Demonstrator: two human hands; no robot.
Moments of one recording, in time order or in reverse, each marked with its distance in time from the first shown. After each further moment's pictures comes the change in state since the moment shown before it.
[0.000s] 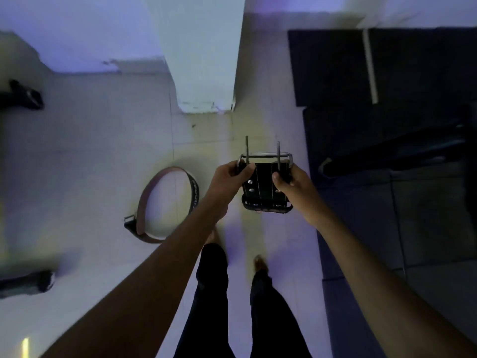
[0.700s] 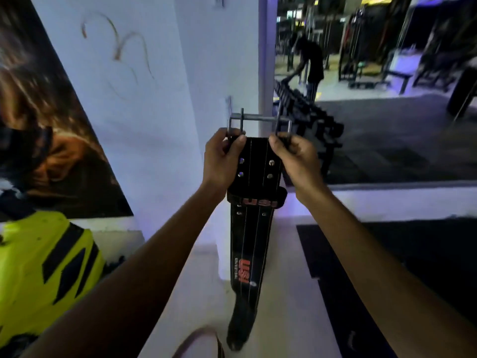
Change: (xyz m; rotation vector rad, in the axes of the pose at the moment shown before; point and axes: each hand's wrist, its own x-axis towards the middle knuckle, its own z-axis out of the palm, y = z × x) left_hand -0.313 0.395 0.066 0.115 0.381 1.098; right_hand -0.237 -0.425 -0.093 0.394 0.214 -0.953
